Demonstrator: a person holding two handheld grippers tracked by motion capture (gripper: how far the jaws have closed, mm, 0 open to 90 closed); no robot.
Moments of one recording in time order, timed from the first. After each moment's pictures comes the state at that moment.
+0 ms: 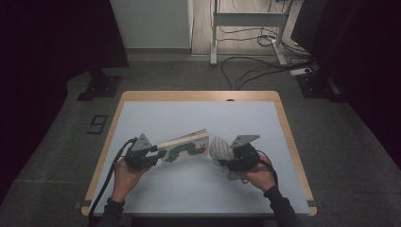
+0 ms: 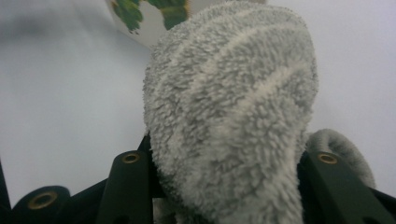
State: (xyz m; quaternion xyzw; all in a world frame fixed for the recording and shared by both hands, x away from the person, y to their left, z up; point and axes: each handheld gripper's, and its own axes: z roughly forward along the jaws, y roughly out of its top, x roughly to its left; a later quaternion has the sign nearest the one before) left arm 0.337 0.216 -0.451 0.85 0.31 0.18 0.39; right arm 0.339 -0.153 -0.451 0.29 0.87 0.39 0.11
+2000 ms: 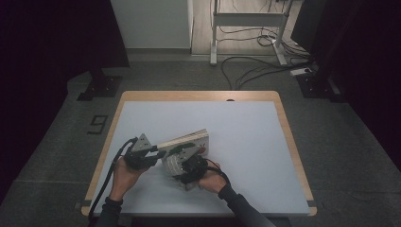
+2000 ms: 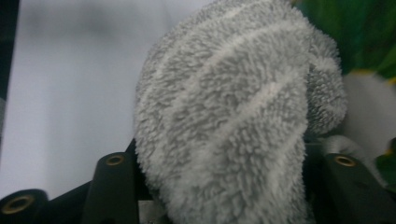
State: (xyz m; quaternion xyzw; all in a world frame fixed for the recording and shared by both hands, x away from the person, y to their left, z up) left arm 0.338 0.218 -0.450 0.86 0.29 0.18 0.39; right arm 0.341 -0.005 -0.503 0.15 0.91 0.39 0.06
